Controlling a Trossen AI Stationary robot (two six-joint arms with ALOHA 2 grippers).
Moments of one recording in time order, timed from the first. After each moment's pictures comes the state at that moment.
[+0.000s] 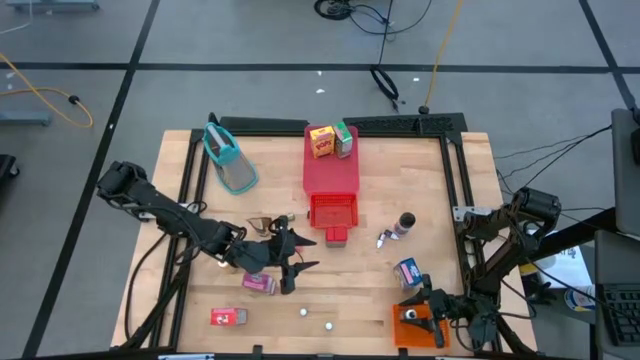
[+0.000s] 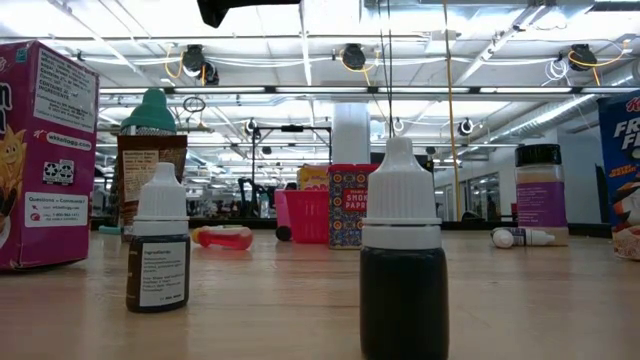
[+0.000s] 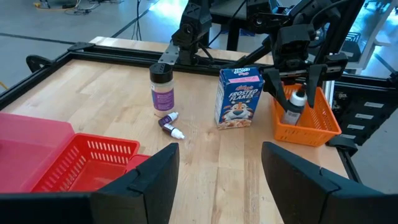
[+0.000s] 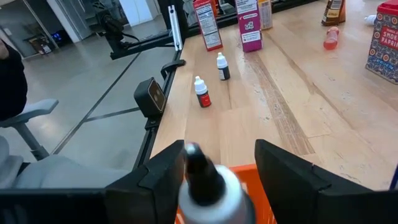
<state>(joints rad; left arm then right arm) -0.47 1.48 1.00 0.08 -0.53 -0.30 1.25 1.66 0.48 0.65 1.04 0.82</state>
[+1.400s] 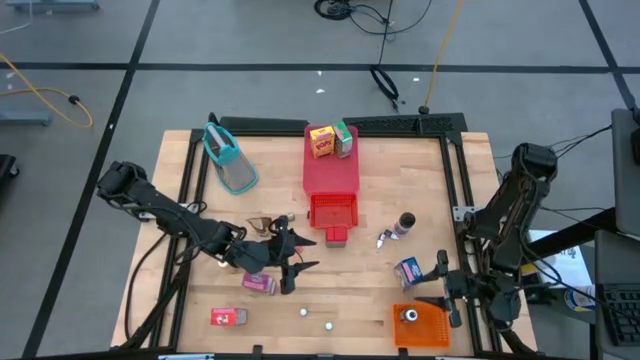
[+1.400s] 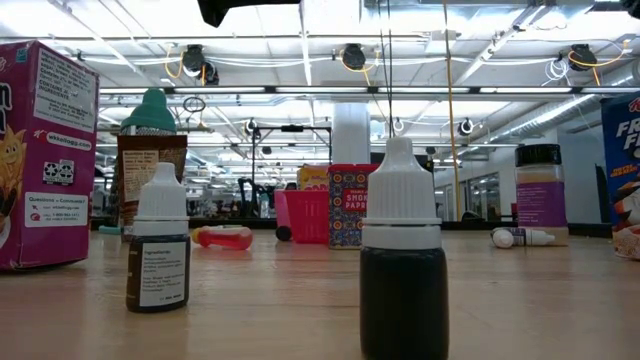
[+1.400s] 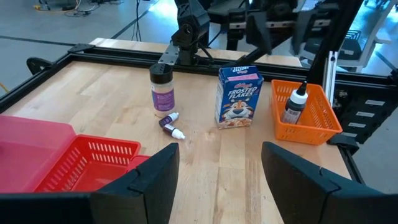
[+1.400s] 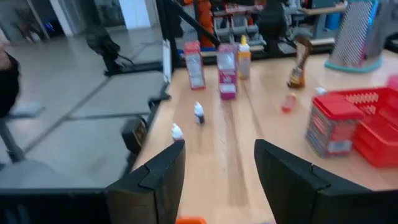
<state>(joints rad) -0.47 1.48 1.00 0.08 -0.53 -0.28 1.27 1.15 0.48 0.13 1.12 0.68</state>
